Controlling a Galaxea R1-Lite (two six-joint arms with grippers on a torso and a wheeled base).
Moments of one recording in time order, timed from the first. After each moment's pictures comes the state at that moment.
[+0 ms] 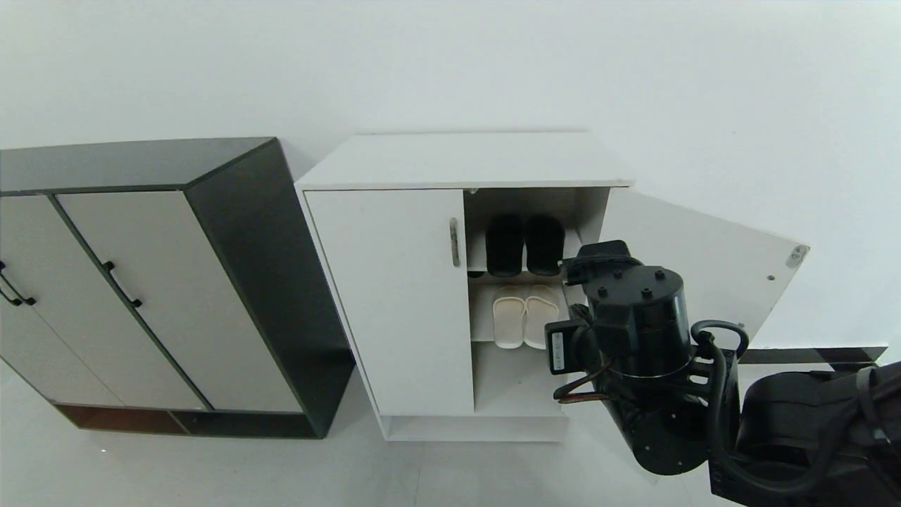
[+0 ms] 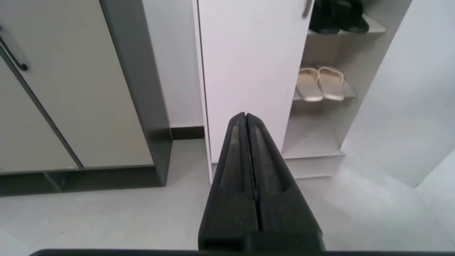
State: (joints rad) left arm 0.00 0.00 0.00 0.00 -0.04 0.01; right arm 0.90 1.81 -0.91 -0.61 -0.82 0.15
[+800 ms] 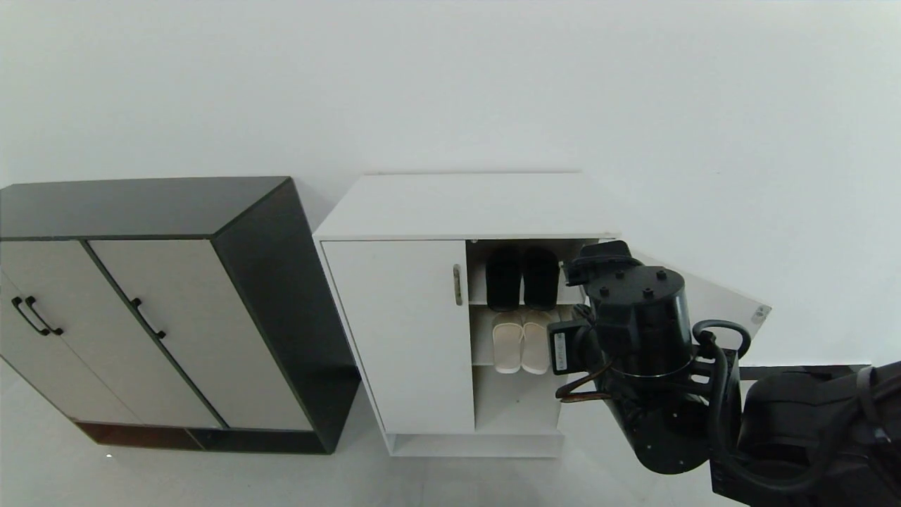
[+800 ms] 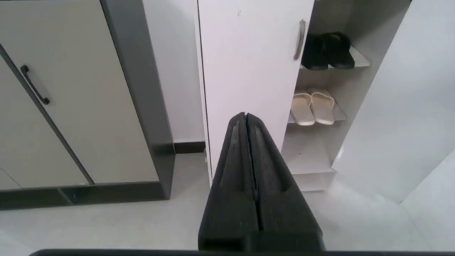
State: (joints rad) left arm 0.00 0.00 0.00 0.00 -0.04 0.01; right arm 0.90 1.81 -0.91 -0.61 -0.82 0.14
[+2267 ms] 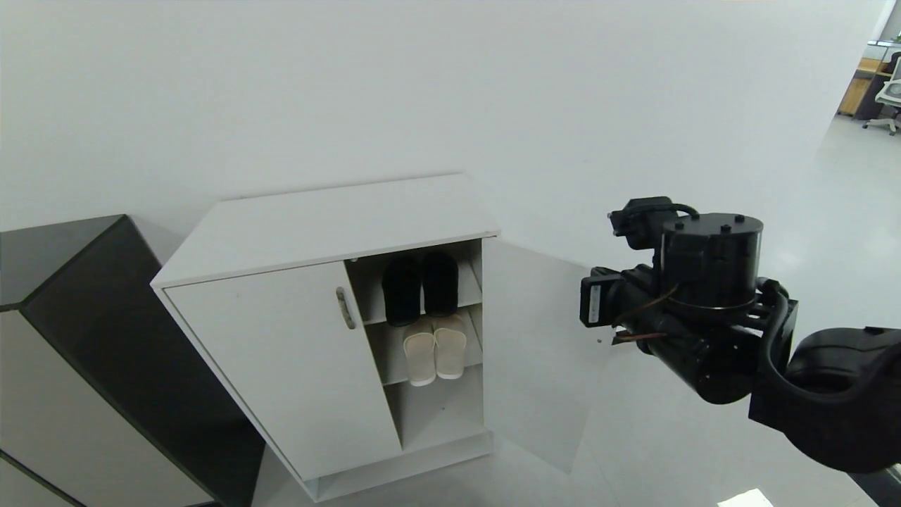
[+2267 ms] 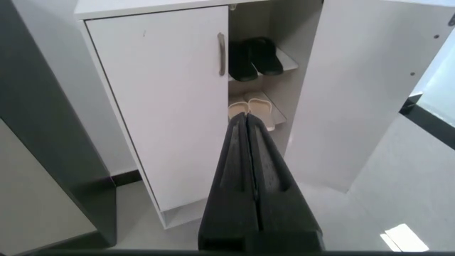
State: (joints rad) left arm 0.00 0.00 0.00 0.00 -0.04 0.00; right arm 0.72 1.75 -0.92 -0.66 -0.57 0.10
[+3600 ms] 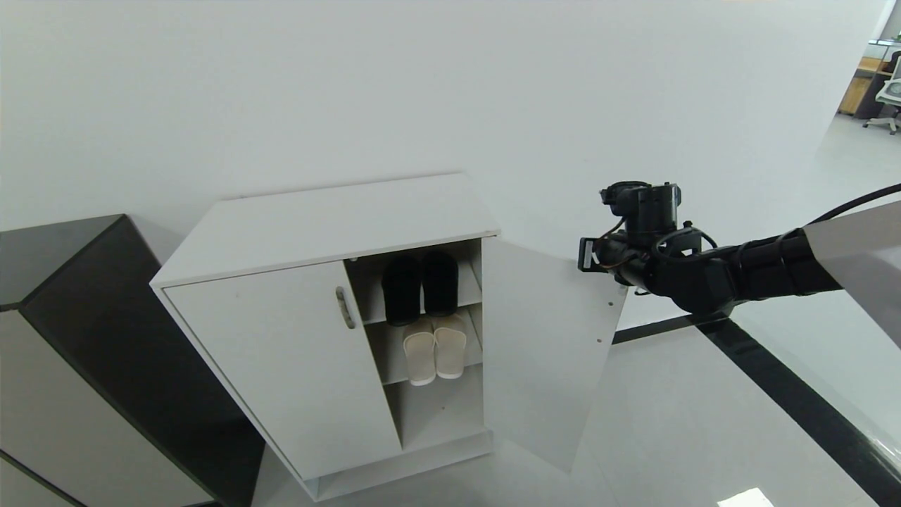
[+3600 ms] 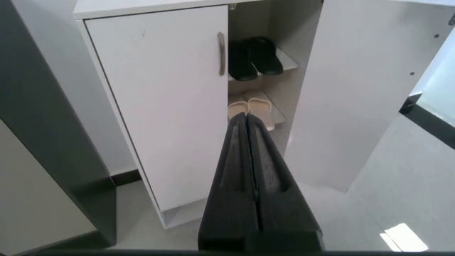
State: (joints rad) left arm 0.00 0.00 0.00 0.00 -0.04 0.00; right arm 0.41 2.15 -1.52 -0.36 -0.30 0.18
